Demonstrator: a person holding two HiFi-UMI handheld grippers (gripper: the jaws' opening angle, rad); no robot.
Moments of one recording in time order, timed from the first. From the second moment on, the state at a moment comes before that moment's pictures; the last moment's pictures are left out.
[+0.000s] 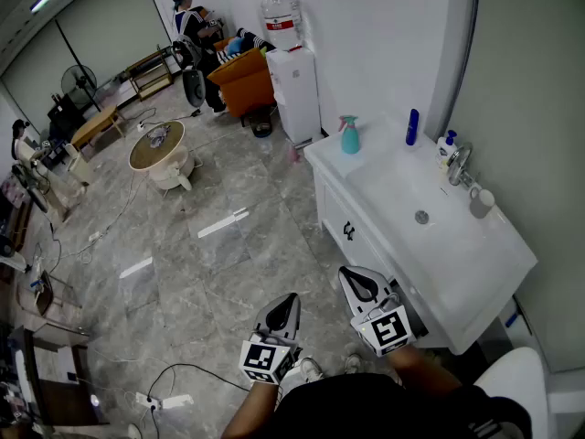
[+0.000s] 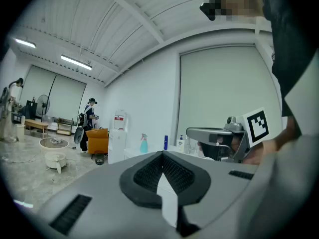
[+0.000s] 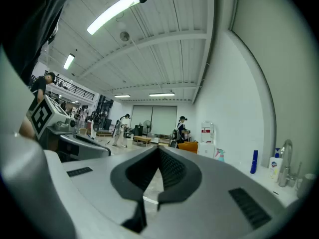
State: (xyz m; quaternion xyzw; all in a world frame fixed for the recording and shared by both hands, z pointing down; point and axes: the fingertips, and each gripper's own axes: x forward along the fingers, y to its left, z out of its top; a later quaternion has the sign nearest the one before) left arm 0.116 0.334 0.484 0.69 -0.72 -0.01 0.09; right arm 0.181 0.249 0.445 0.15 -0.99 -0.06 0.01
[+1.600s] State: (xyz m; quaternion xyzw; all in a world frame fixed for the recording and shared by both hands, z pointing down) left arm 0.024 0.357 0.502 0.71 -0.70 0.00 0.10; right arm 0.108 0.248 0.464 0.25 -0.97 -0.04 0.00
